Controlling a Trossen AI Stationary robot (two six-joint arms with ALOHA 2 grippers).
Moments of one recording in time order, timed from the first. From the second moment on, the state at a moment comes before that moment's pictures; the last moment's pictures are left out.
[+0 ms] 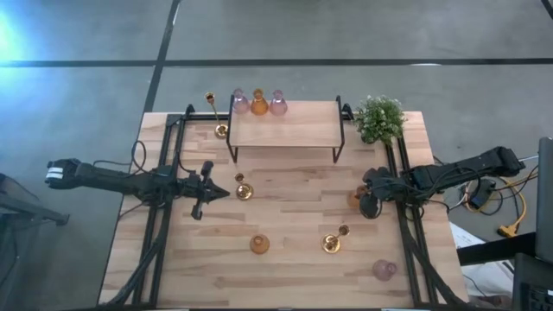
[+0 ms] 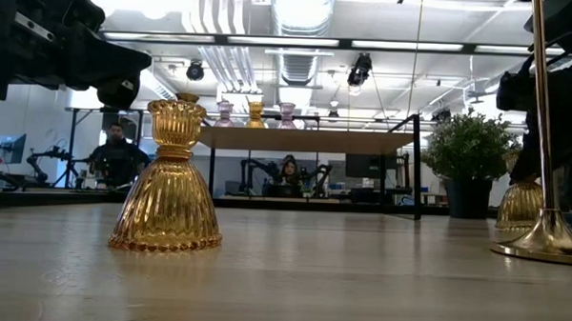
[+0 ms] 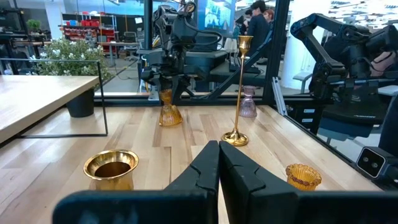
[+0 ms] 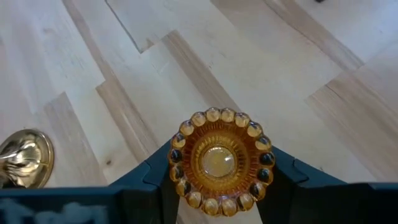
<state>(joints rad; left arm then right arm) -0.02 0.54 0.01 0.58 0.12 -0.04 0.20 0.64 0.34 -0.70 0.27 0.80</state>
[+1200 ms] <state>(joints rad) -0.02 0.54 0.01 0.58 0.12 -0.04 0.10 0.84 0.74 -0.68 0.34 0.54</state>
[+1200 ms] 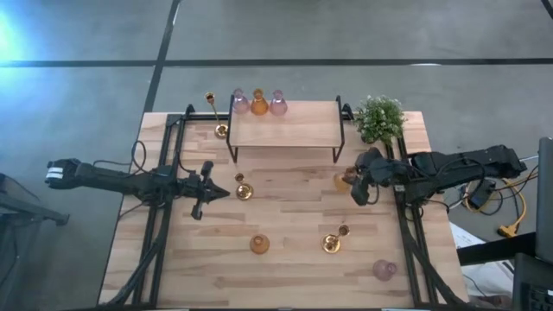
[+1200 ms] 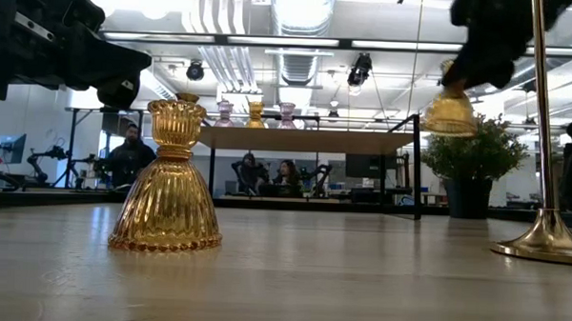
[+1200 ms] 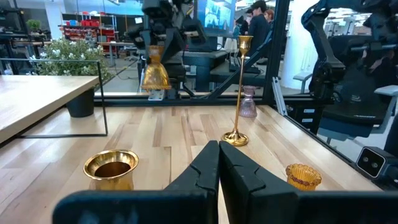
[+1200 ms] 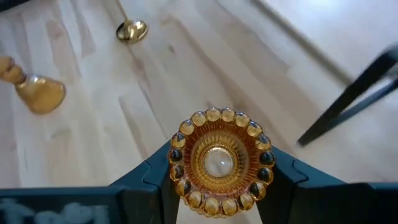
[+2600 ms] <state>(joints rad) -0.02 0.54 0.01 0.58 0.12 -0.04 -0.59 1.70 1.55 -0.58 -0.03 0.00</state>
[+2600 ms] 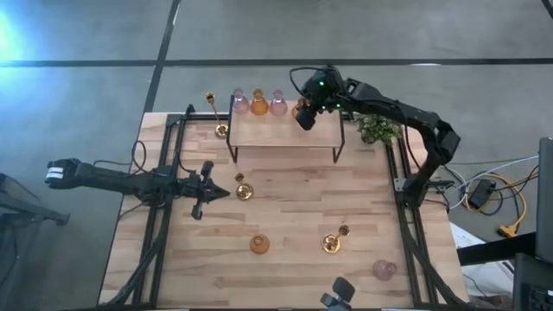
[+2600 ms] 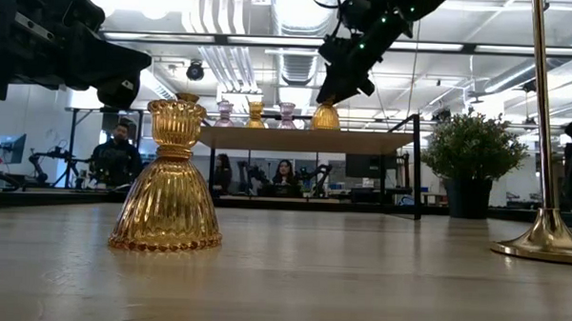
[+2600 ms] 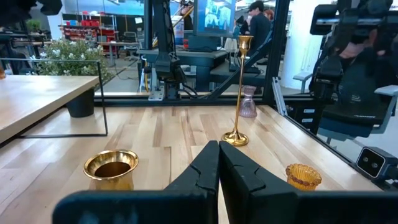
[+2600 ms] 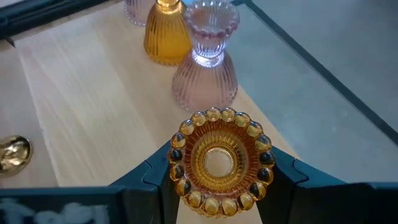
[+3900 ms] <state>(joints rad) -0.02 0.54 0.01 0.58 0.12 -0.04 -0.66 1.79 1.55 -0.47 -0.09 -0.05</state>
